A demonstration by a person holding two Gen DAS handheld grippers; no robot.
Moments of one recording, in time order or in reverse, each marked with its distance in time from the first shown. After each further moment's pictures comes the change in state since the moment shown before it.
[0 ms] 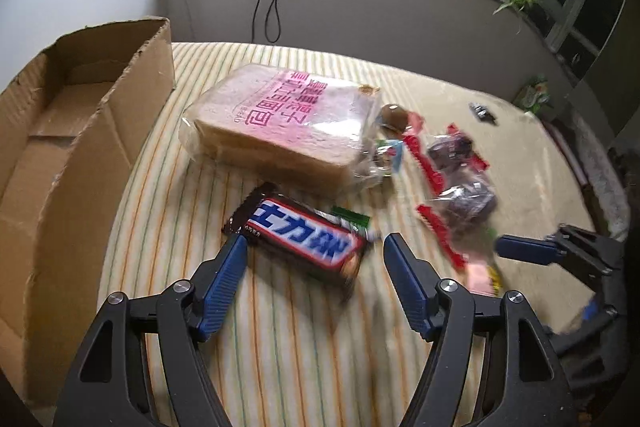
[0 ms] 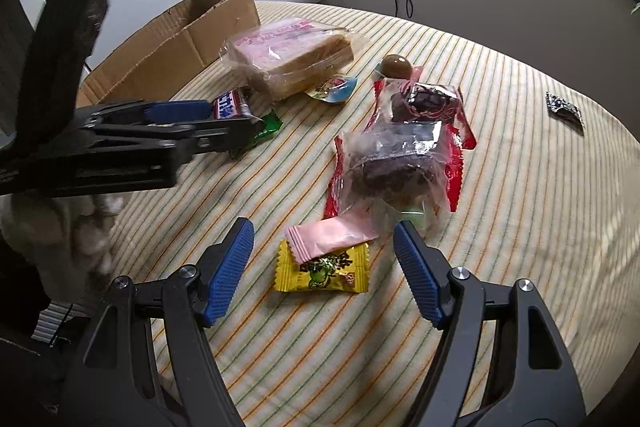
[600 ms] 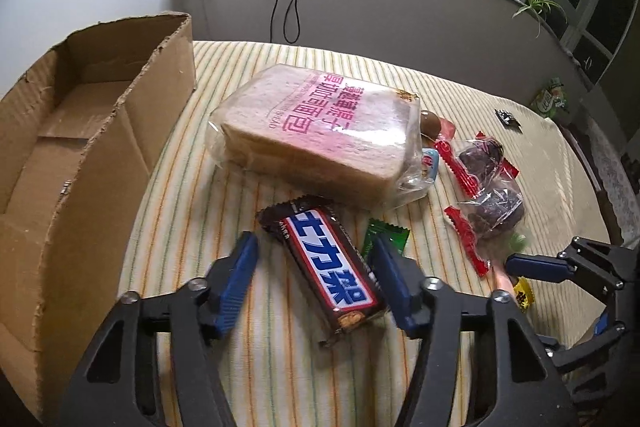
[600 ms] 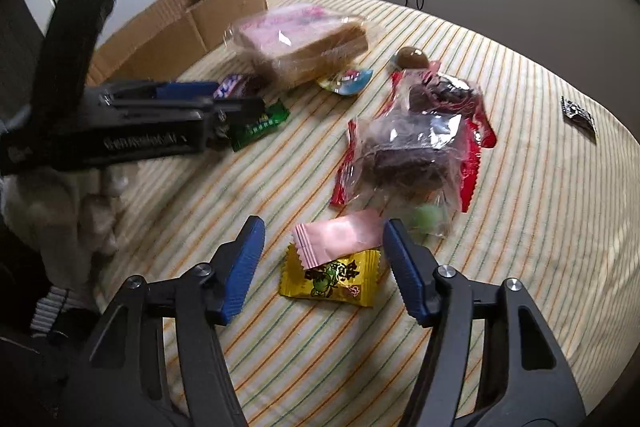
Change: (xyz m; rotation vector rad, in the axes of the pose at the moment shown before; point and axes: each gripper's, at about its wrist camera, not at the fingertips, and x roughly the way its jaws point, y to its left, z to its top) left arm 0.003 0.017 0.004 -0.018 -0.008 0.040; right arm 0.014 0.008 0.004 -0.045 0.051 -0.008
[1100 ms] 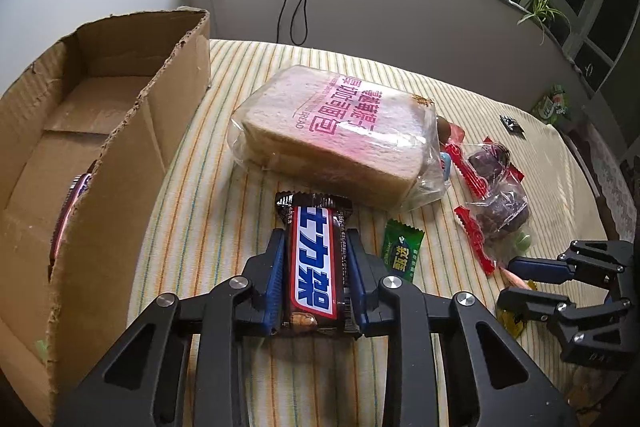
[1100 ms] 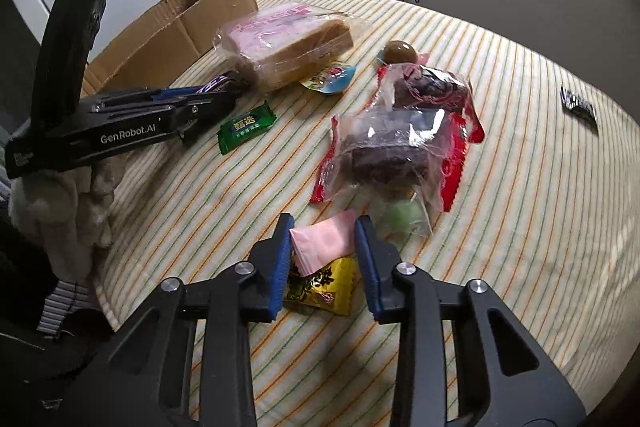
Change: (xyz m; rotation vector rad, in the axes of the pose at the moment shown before) left arm -0.003 0.013 -0.002 -0.023 -0.009 -0.010; right arm -0.001 -0.020 0.003 0.053 0.010 0.056
